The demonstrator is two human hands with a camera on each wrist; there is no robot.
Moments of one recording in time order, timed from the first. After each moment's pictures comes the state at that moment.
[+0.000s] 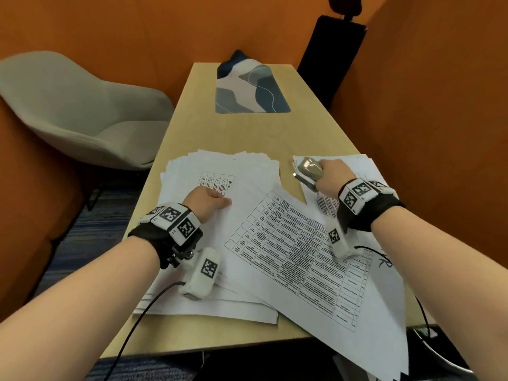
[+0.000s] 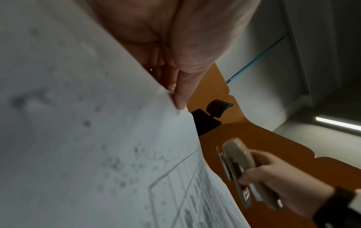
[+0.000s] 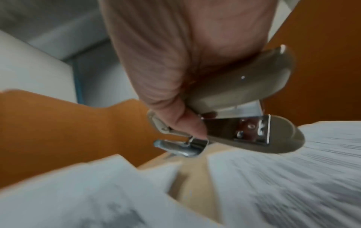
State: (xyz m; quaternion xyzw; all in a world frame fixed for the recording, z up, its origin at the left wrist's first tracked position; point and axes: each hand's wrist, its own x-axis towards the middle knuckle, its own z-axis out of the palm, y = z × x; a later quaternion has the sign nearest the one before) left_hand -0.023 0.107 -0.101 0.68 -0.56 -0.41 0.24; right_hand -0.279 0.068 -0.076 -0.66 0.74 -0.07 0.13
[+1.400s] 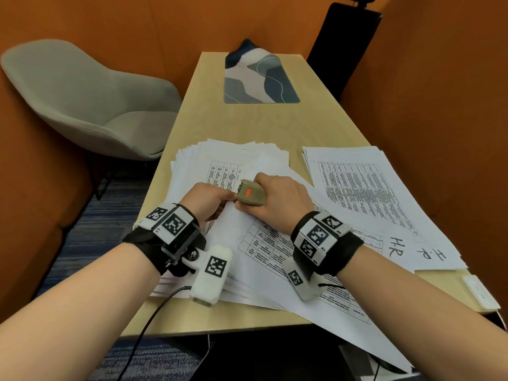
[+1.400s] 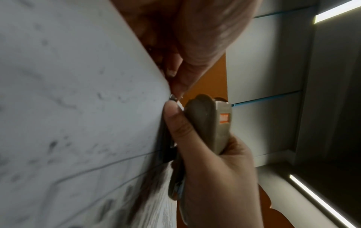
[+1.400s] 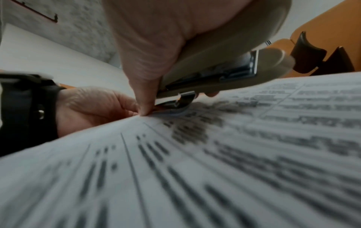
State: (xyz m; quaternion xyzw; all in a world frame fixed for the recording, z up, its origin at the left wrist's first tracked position) left_hand -0.017 0.137 -0.095 0.65 -0.42 -0.52 0.36; right_hand -0.171 0.148 -0.087 -0.80 0.56 -0.18 0.07
